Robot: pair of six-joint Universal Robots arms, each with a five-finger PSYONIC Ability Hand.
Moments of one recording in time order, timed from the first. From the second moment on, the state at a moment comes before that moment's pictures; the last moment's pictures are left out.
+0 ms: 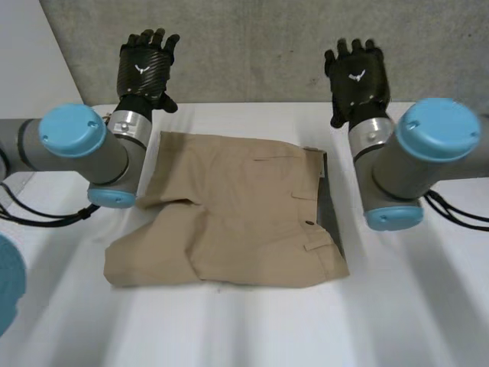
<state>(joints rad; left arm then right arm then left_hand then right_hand) 4.35 -2.37 -1.00 3.76 -1.50 3.41 2.03 -0.93 1.16 -0.51 1.64 2.67 0.19 0.20 0.21 0.20 0.05 0.20 0.22 0.21 0.23 0.07</state>
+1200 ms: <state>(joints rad) 4.48 -1.91 -1.85 3.23 -1.51 3.27 1.88 -1.16 1.83 -0.18 1.15 2.55 0.43 0.42 0.41 0.40 0.22 0.48 0.55 0.54 0.54 0.37</state>
